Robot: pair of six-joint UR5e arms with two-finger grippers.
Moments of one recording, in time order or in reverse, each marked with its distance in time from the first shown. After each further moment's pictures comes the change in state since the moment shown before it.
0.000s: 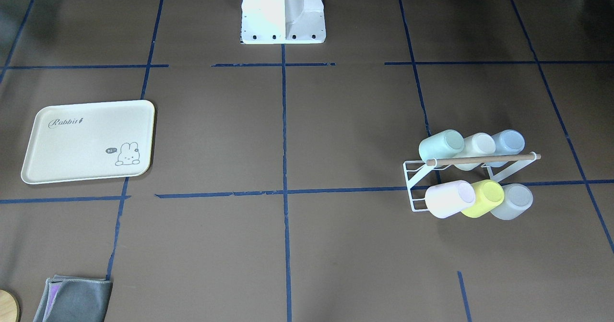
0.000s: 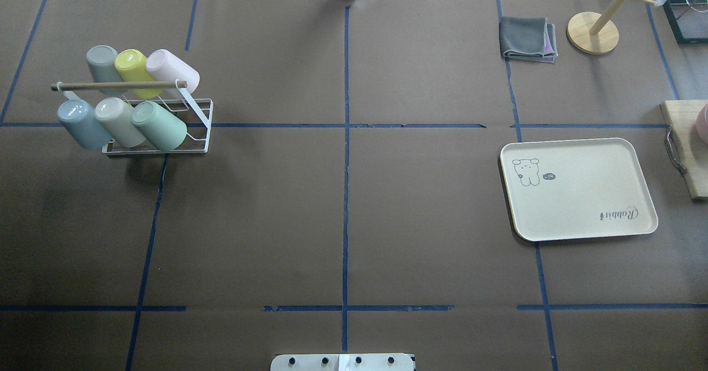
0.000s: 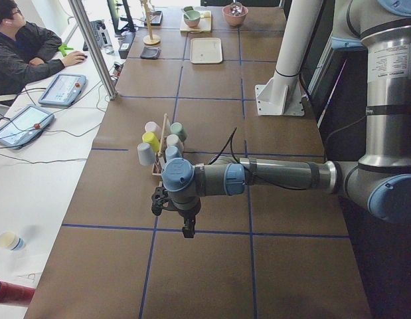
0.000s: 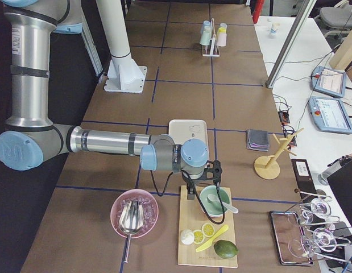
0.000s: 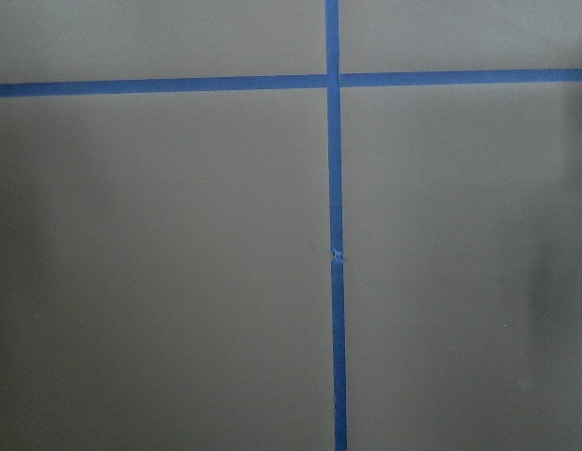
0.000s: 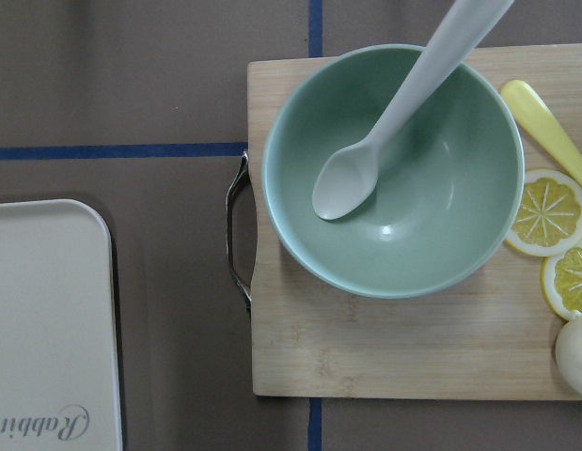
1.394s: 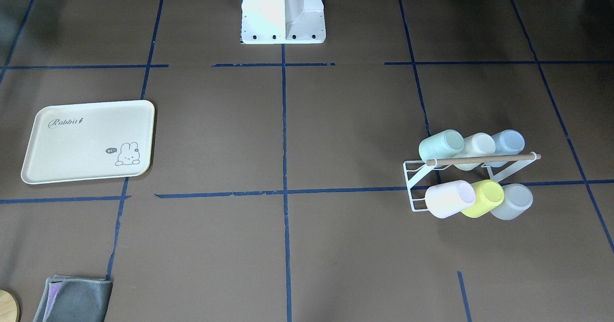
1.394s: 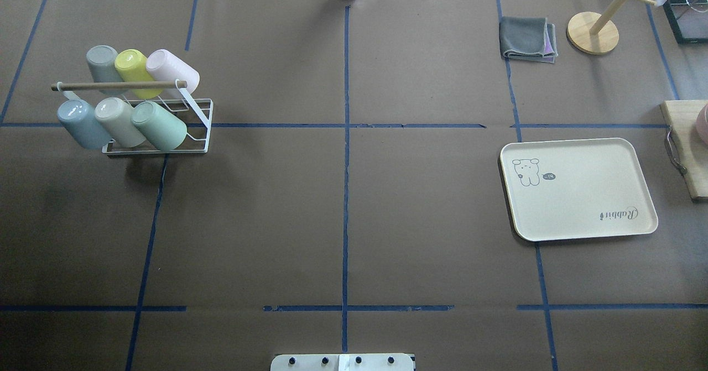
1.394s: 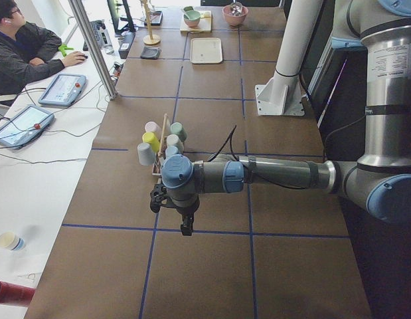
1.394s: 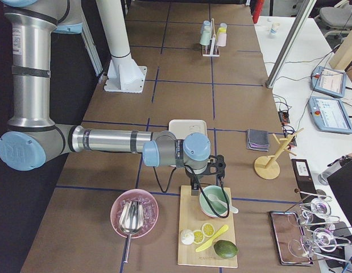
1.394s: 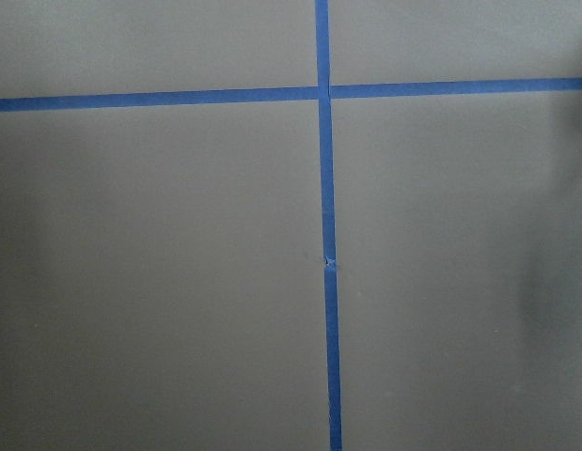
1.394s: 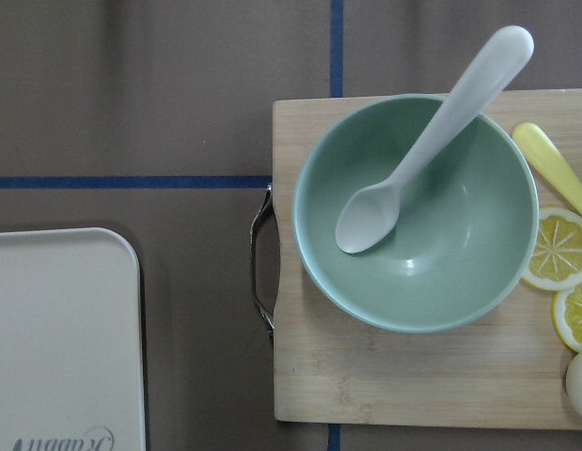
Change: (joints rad) left arm 0.000 -0.008 -0.007 0.001 0.002 -0.002; right arm 0.001 0.027 0.020 0.009 0.000 0.028
